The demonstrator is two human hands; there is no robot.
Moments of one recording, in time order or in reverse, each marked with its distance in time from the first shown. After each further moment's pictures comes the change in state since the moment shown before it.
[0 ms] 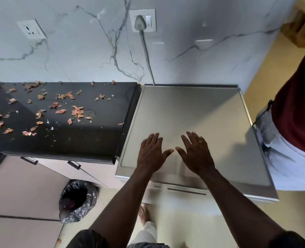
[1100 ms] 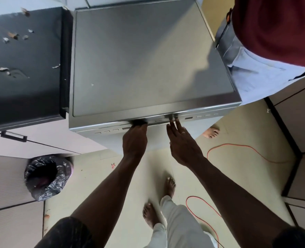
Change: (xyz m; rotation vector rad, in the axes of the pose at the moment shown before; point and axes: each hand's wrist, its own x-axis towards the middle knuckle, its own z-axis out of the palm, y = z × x) left_hand -0.123 0.022 0.141 -0.053 0.066 0.133; right_hand -0.209 0.012 0.110 -0.101 -0.182 0.103
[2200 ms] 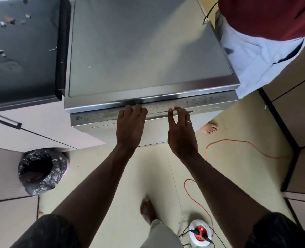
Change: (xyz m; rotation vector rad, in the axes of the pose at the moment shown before) left_hand -0.025 -0.007 -0.009 0.248 0.254 0.246; right_hand -0.028 -0.029 0.007 -0.004 0.262 0.204
